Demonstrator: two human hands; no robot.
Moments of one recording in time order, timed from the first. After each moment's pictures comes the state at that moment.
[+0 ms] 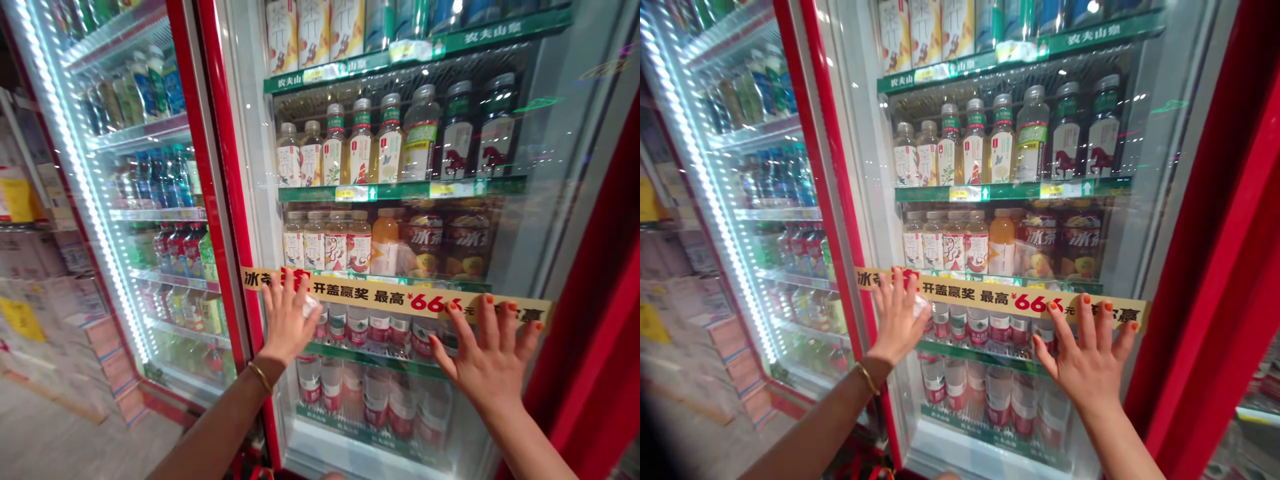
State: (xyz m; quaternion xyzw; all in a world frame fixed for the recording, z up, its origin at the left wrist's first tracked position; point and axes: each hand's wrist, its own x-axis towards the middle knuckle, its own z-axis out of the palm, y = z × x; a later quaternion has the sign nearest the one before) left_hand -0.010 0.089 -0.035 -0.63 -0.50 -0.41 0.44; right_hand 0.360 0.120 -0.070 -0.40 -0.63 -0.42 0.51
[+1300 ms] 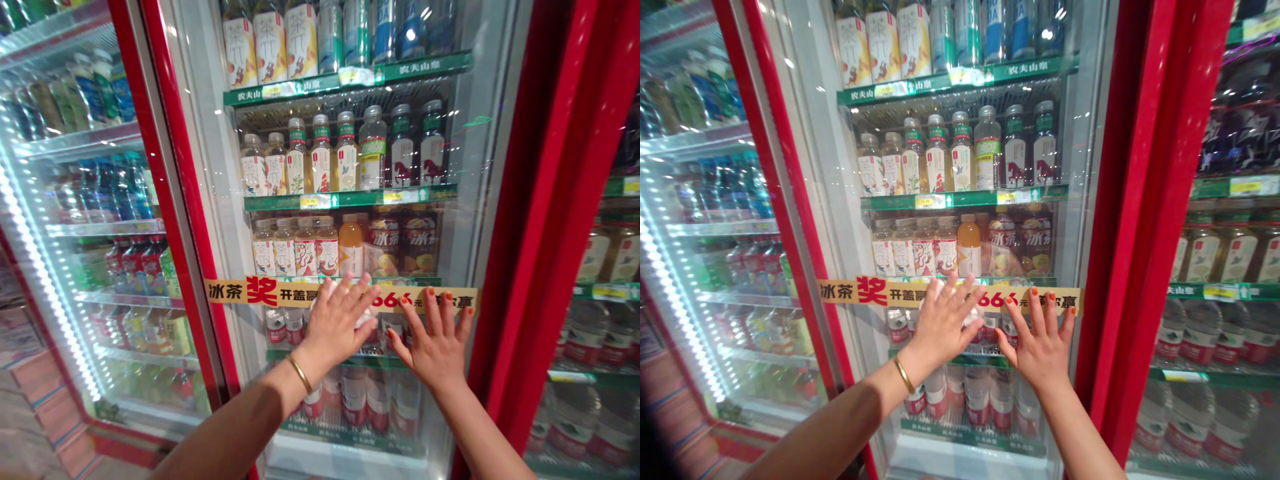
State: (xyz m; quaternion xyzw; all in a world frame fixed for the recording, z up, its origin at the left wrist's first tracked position) left_hand 0.121 0.105 0.000 -0.72 -0.34 -0.35 0.49; right_hand 0.357 0.121 -0.064 -0.39 -0.62 -0.45 0.51
